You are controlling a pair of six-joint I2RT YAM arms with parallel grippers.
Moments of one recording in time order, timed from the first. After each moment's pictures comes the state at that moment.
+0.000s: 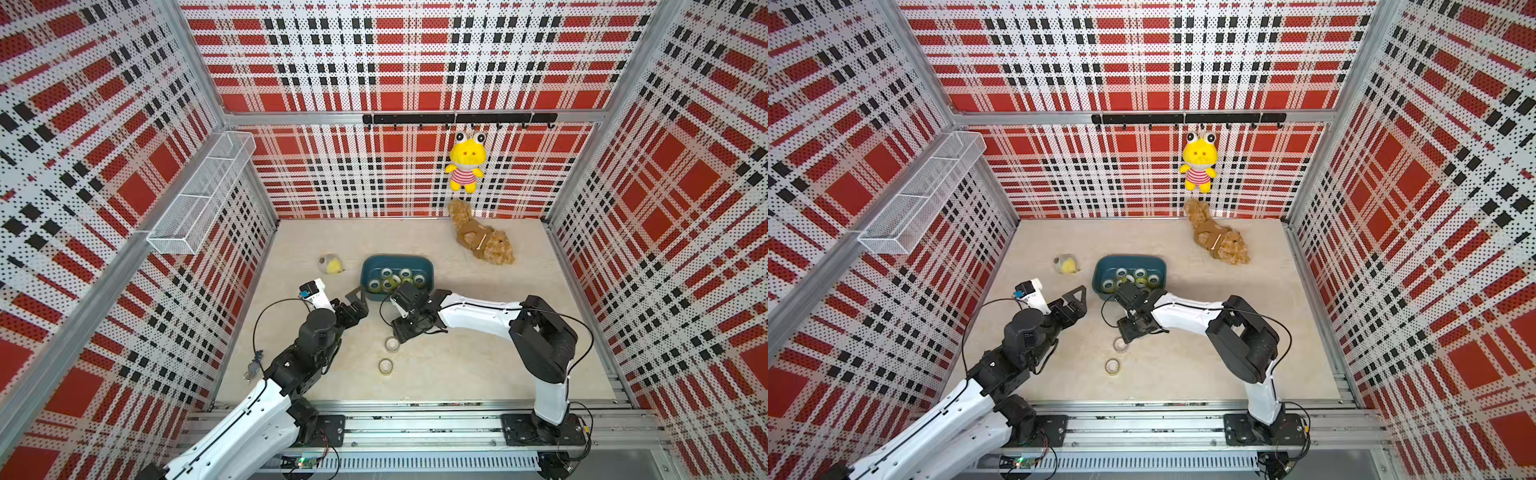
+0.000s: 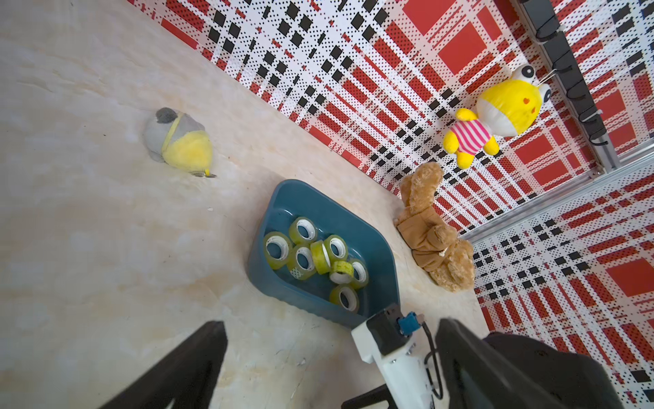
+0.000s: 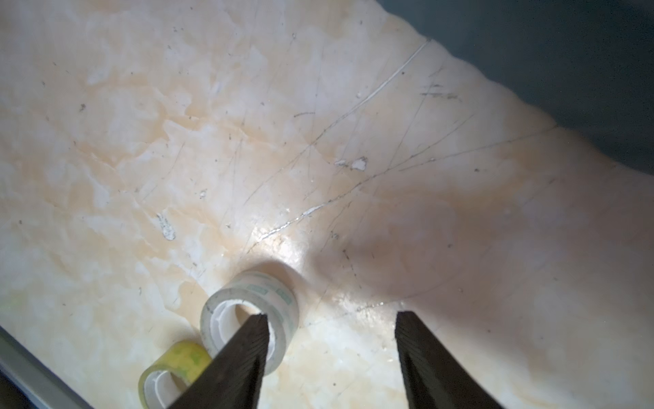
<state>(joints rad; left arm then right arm) -0.59 0.67 0.47 -0.08 -0.37 -0.81 0.93 1.93 1.32 -0.56 -0.04 0.41</state>
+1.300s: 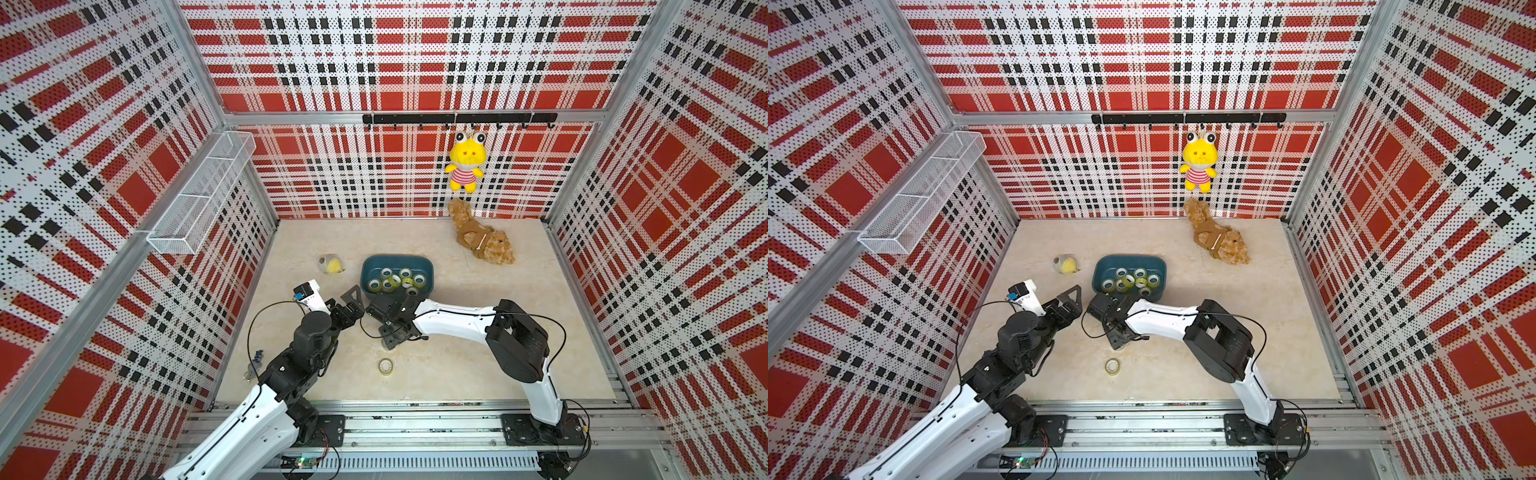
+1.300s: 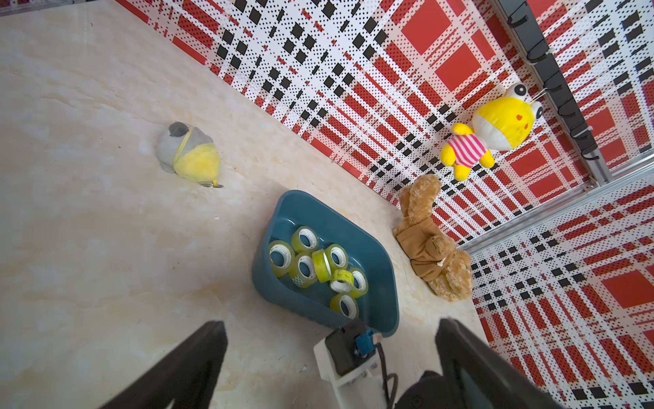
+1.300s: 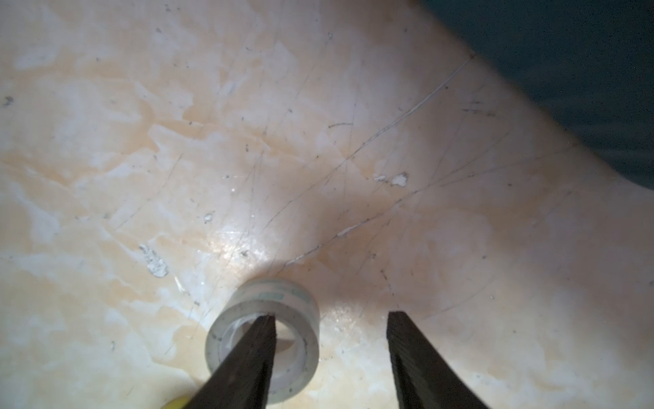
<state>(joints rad) -0.58 0.62 0.47 -0.11 -0.39 -0.81 1.05 2.07 1.51 -0.72 0.20 0.48</state>
